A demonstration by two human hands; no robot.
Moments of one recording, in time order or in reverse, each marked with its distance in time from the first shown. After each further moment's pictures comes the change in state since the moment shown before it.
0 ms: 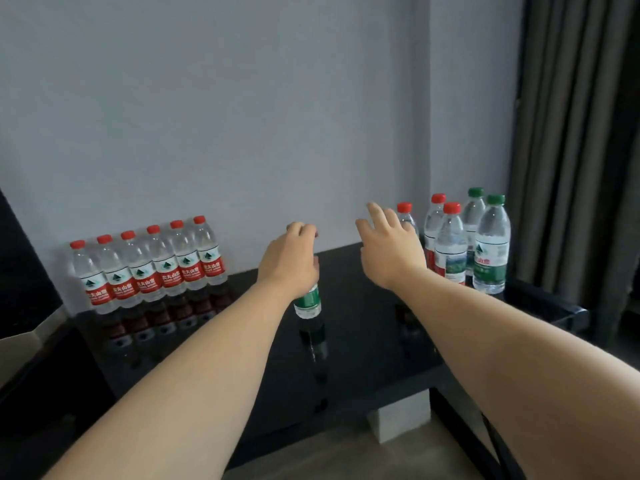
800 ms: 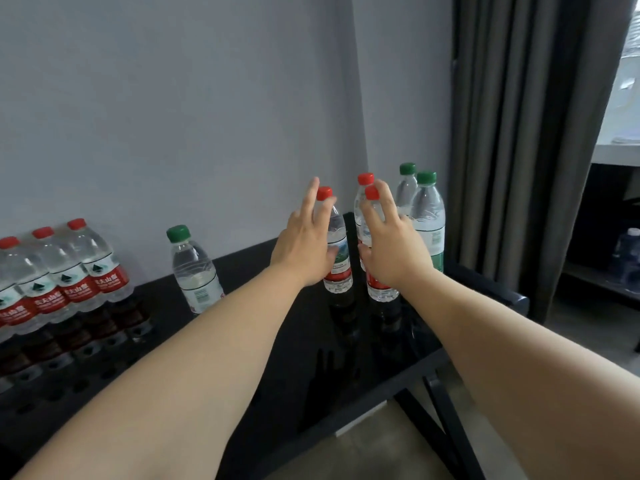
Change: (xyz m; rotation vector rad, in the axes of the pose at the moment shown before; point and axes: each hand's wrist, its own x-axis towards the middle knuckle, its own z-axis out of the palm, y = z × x) left_hand 0.108 0.129 0.142 -0.052 0.049 0.268; right_hand -0.015 0.162 0.082 0.257 0.090 0.163
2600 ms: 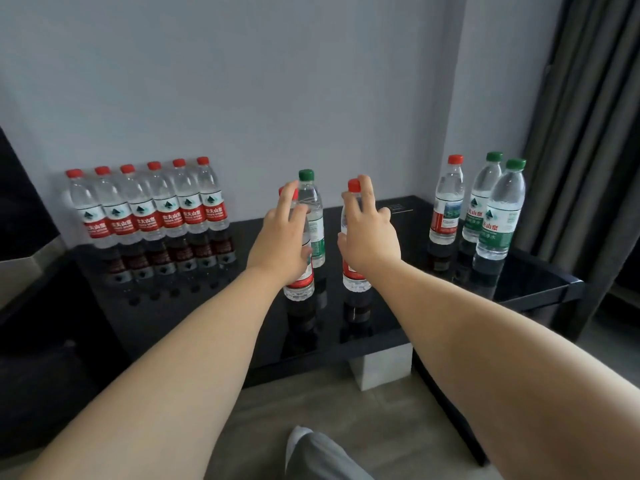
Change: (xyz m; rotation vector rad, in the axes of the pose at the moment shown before) left_hand -0.203 -0.114 -0.118 0.016 0.100 -0.216; right_hand -0.060 -0.237 0.002 0.042 -0.067 -0.022
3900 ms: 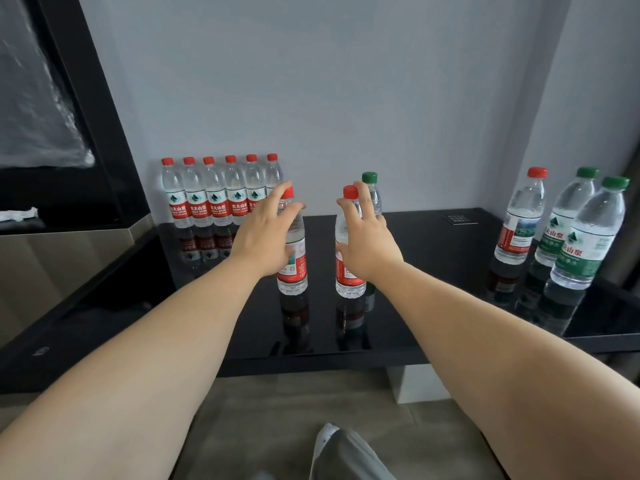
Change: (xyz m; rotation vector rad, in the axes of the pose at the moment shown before) left_hand -0.034 -0.085 -0.065 0.288 -0.052 -0.120; right_hand 0.004 -0.073 0.017 0.228 -0.202 -0.230
